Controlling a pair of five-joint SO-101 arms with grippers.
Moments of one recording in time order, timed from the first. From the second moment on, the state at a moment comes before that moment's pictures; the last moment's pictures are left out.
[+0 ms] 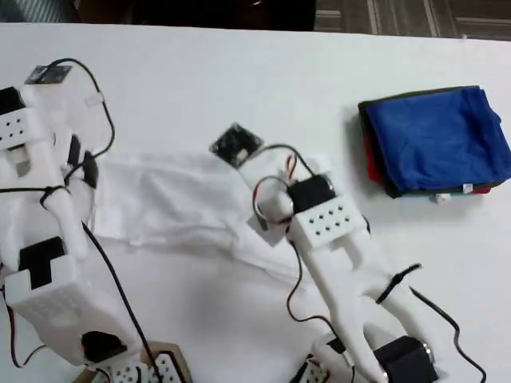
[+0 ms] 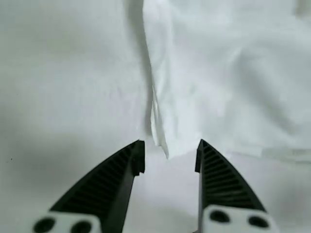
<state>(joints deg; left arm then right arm) -28.6 15.7 -18.3 99.3 -17.9 -29.4 -22.5 34.5 70.9 24.8</state>
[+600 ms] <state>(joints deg) -23.5 29.1 0.4 76.9 -17.6 -41.5 -22.9 43.8 78.2 33.5</state>
